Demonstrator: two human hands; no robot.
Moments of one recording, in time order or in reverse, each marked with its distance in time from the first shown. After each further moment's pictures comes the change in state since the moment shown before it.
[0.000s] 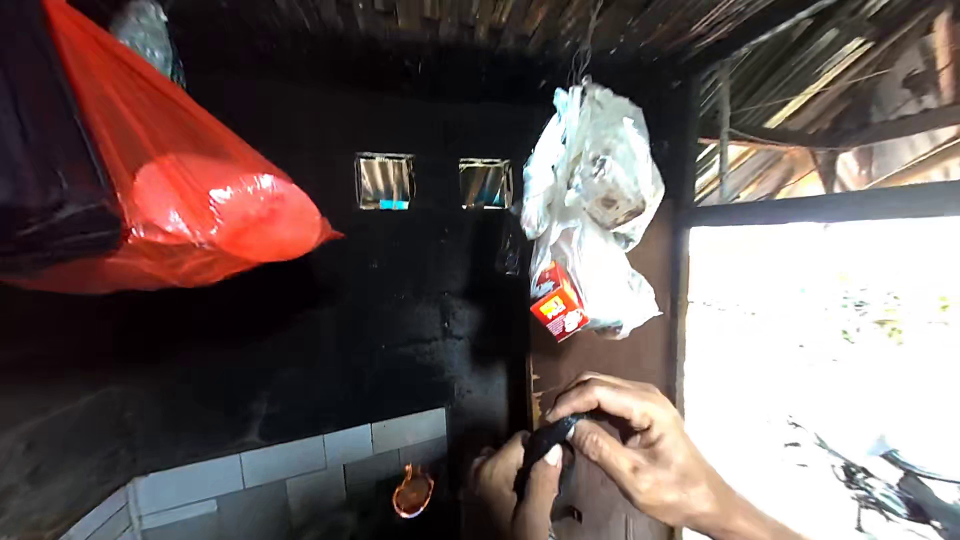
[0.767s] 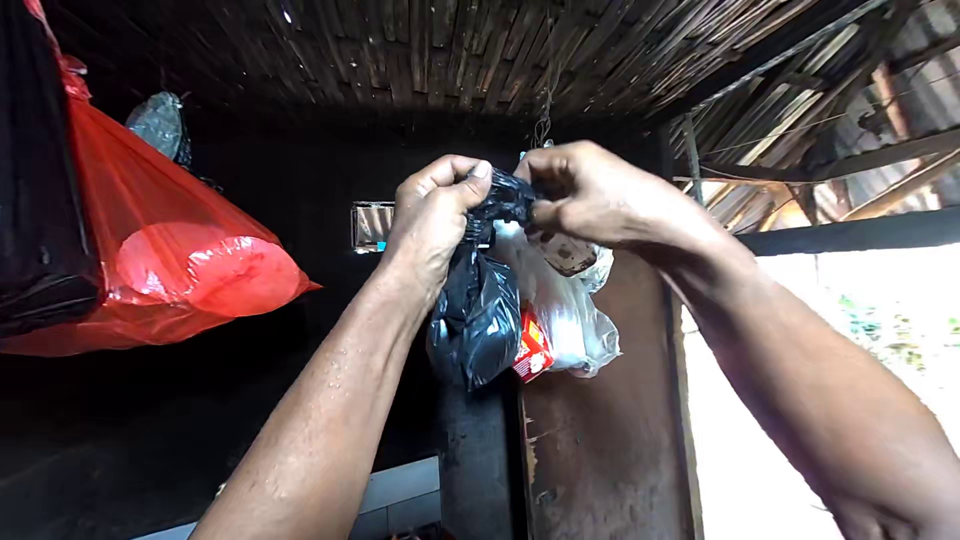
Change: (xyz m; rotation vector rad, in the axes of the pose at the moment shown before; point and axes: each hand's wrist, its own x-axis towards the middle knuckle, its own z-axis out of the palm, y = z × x) left_hand 0.262 0.144 -0.051 -0.362 0.002 0.229; right_hand 0.222 -0.067 -0.121 -0.569 -0.160 0.099
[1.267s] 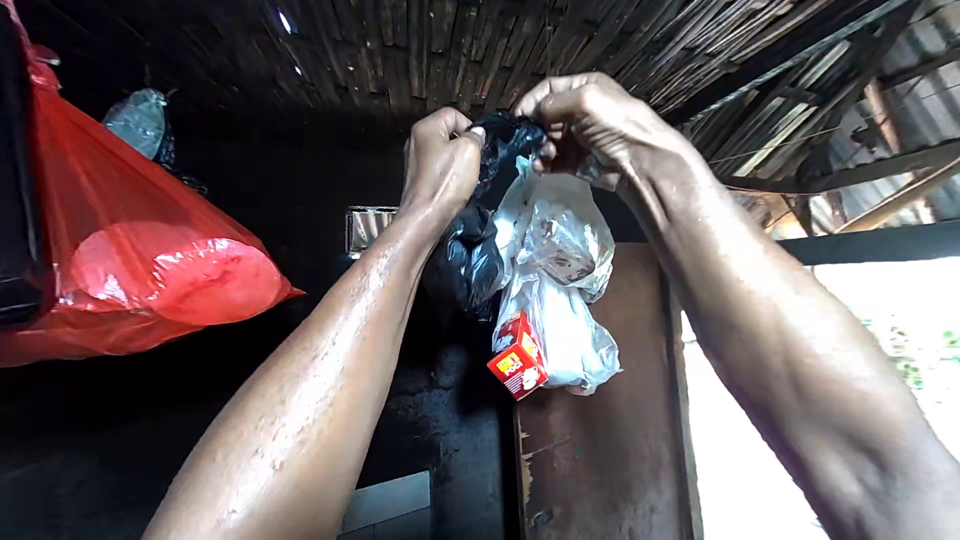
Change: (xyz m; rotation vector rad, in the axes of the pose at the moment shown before) left_hand 0.087 -0.018 0.009 0.556 0.157 0.149; right_hand 0.063 0.035 -0.030 0.627 0.184 0.138
